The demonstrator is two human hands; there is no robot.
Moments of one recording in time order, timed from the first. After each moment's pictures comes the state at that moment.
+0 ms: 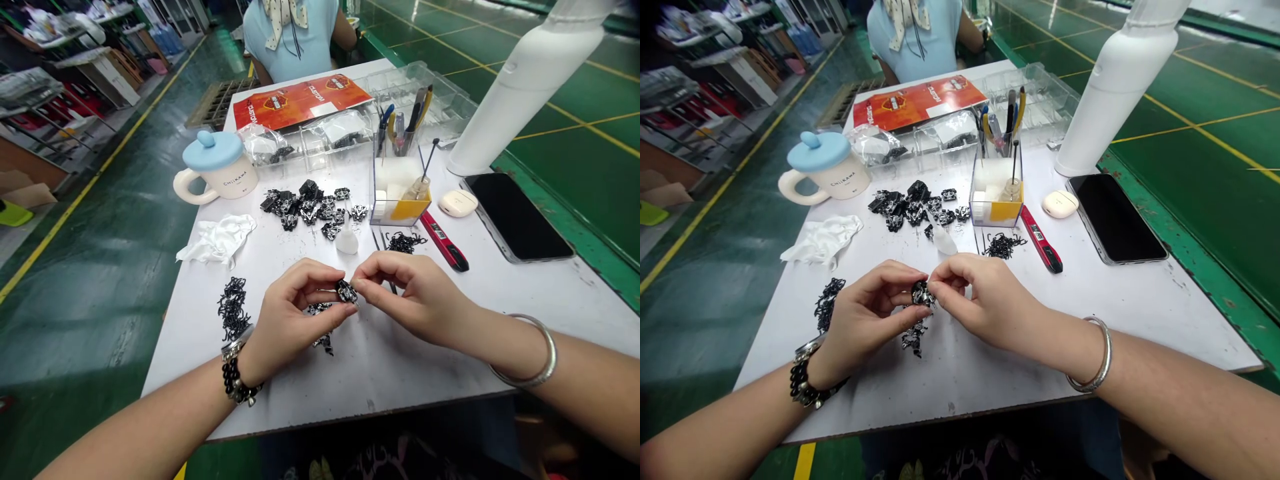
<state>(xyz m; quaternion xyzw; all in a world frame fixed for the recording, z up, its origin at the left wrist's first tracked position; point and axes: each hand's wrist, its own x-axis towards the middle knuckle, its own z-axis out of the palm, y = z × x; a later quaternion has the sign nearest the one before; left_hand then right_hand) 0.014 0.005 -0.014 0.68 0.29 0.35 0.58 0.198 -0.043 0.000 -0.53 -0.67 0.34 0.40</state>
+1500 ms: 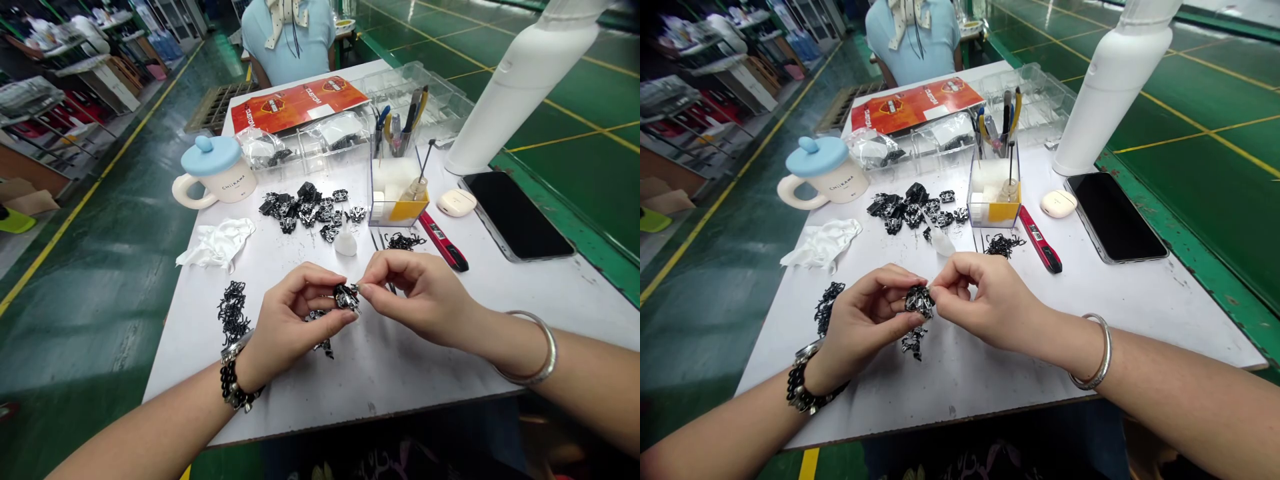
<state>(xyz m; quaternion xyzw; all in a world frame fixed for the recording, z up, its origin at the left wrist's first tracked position) 0.016 0.004 -0.011 0.62 0.25 0.34 0.66 0.199 -0.045 -0.001 -0.51 -0.58 0.44 0.46</state>
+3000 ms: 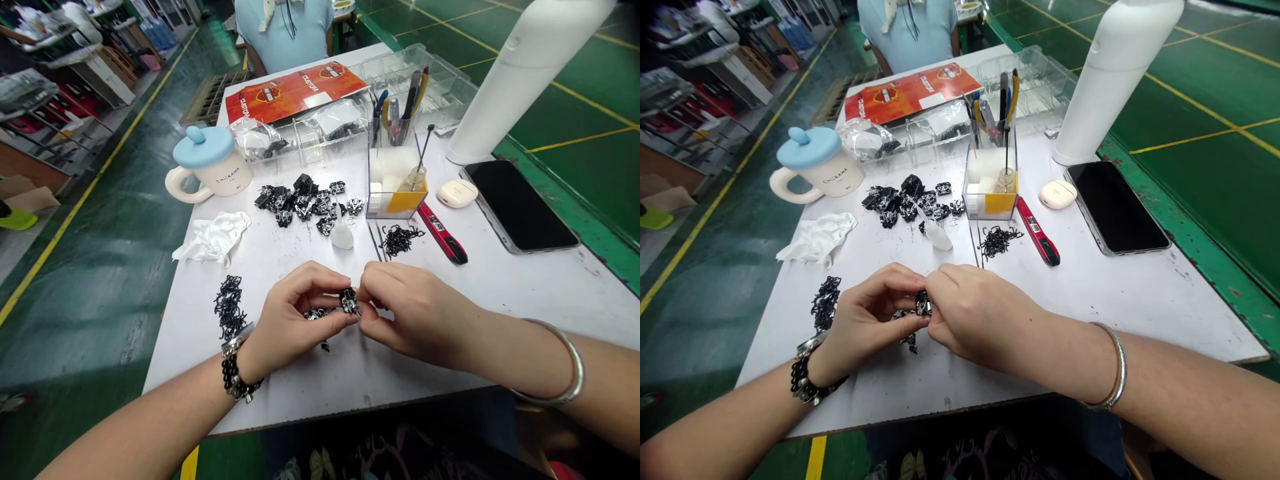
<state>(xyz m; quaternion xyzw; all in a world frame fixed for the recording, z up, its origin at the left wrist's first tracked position) 0.019 0.004 -0.016 0.68 0.24 0.32 0.61 0.197 -0.055 -0.002 -0.48 -0.82 0.06 0.30</state>
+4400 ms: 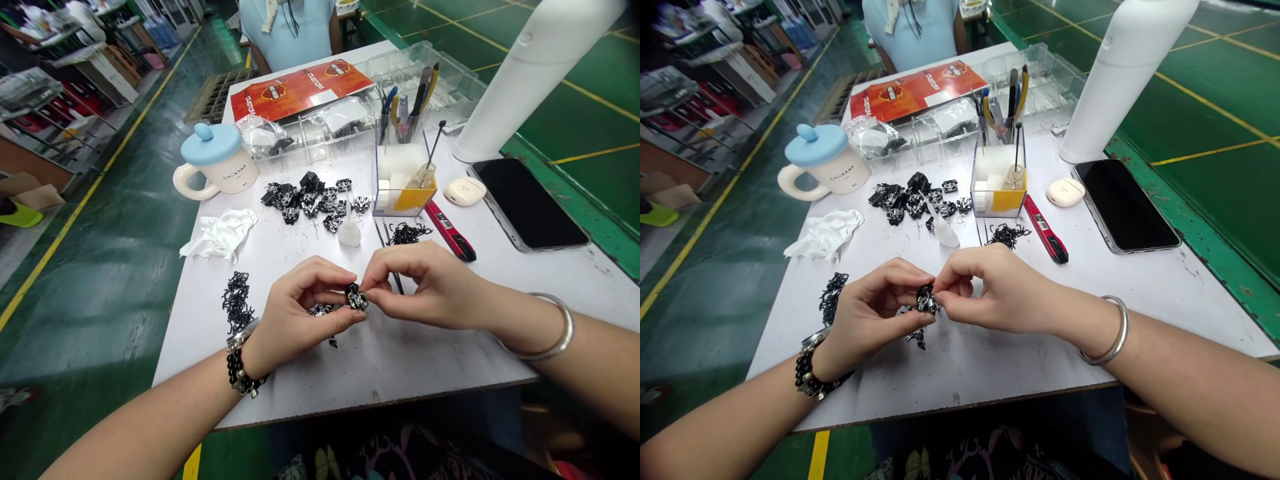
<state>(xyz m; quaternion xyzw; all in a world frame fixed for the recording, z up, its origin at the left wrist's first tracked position) 0.013 0.004 -0.013 0.67 0.23 0.33 0.63 0.211 -0.040 0.000 -0.45 -0.71 0.39 0.37</state>
